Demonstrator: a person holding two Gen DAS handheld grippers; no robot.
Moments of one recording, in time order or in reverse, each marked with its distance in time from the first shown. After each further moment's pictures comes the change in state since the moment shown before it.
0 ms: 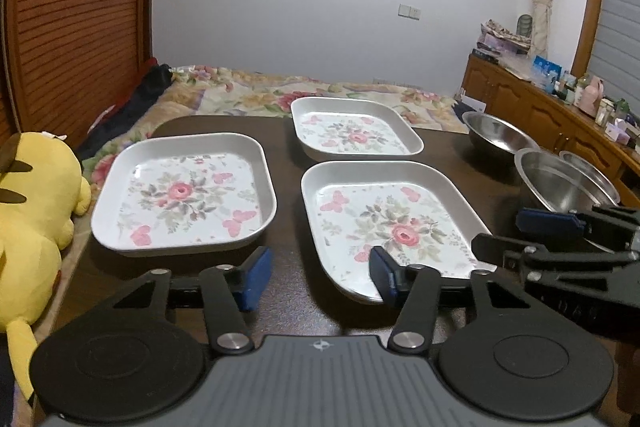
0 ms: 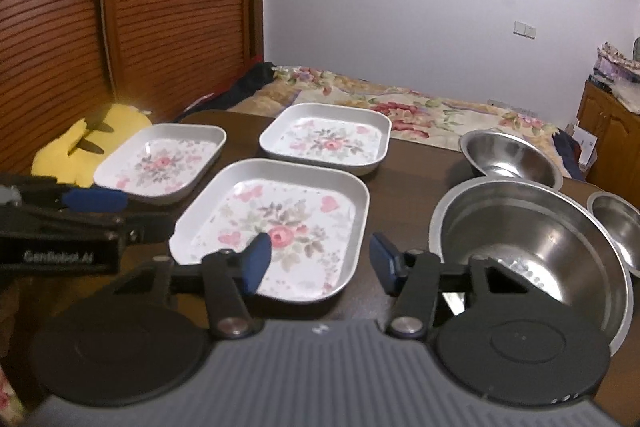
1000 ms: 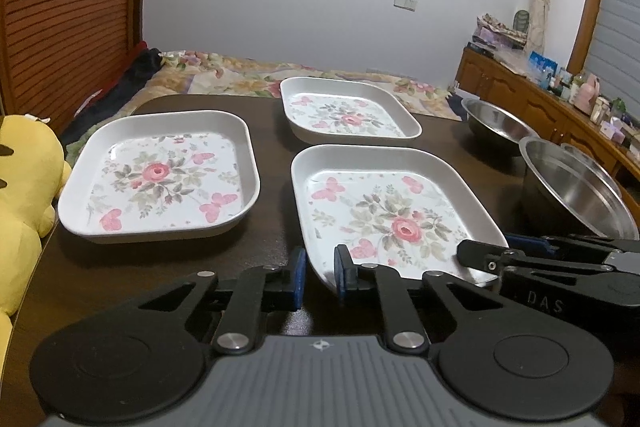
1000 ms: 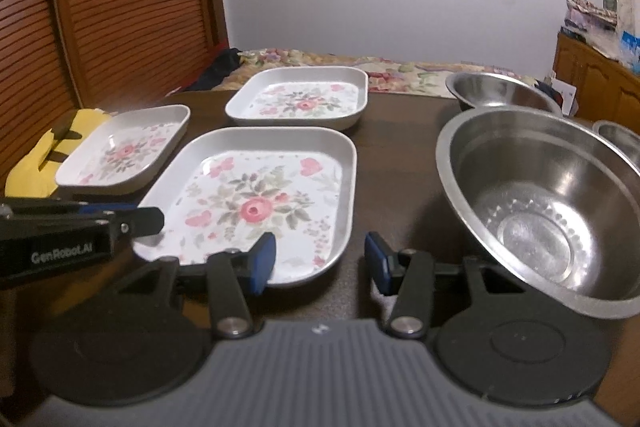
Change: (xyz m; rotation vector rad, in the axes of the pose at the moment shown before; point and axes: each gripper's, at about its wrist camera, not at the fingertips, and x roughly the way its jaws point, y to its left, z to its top) left arm 0.024 0.004 -0.004 -0.021 0.033 -0.034; right arm 0.030 -0.004 -0.021 0.146 0.048 -0.055
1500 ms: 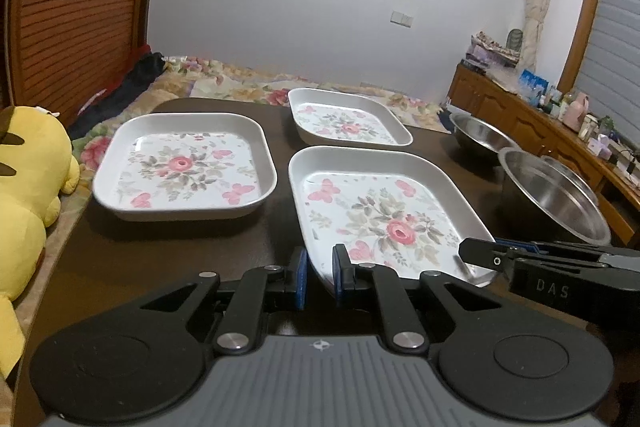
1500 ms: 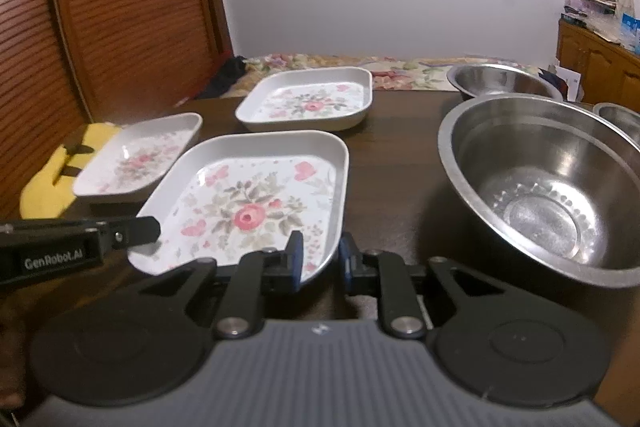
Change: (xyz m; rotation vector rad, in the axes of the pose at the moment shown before) left arm -0.041 0.010 -0.014 -0.026 -0.041 -0.033; right arm -0.015 -0.002 -0.004 0.048 -0.018 0.053
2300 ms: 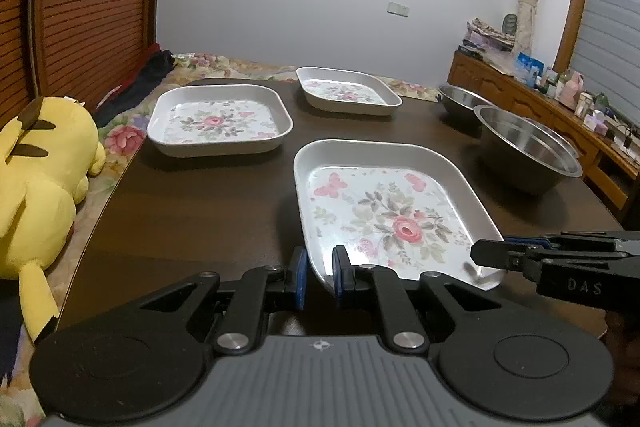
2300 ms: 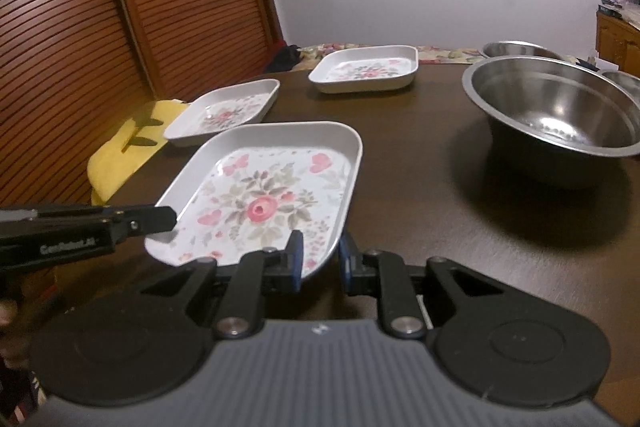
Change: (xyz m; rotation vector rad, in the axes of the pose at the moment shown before) left arm -0.055 0.006 -0.048 0.036 0.020 0.022; right arm -0.056 0.013 -0.042 -0.020 0.031 0.158
